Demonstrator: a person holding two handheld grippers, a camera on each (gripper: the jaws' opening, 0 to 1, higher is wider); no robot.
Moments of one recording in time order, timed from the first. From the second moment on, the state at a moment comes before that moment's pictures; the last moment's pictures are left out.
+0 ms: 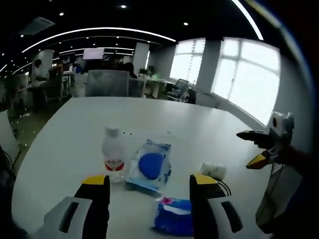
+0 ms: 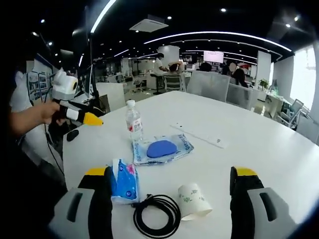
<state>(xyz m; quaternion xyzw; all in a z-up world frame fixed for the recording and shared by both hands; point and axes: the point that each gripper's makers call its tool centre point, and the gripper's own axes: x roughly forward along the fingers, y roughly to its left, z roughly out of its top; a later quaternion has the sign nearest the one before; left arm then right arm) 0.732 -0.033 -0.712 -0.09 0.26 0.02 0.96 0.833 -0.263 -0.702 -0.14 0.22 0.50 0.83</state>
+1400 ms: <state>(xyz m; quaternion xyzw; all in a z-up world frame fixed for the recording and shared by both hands) 0.742 -0.064 -0.777 -0.18 0.28 0.09 0.94 0.948 -0.180 -0.727 -0.19 0.23 0.54 0.79</state>
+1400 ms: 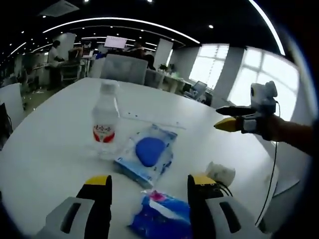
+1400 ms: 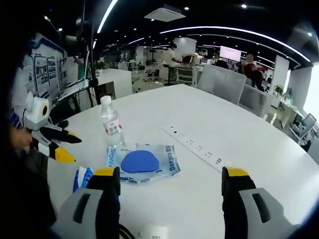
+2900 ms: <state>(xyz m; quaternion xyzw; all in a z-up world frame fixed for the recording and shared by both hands) 0.785 -0.063 -0.861 -0.30 0.38 0.11 0.87 0.981 -0.135 -0.823 -0.18 0.30 0.55 0.76</state>
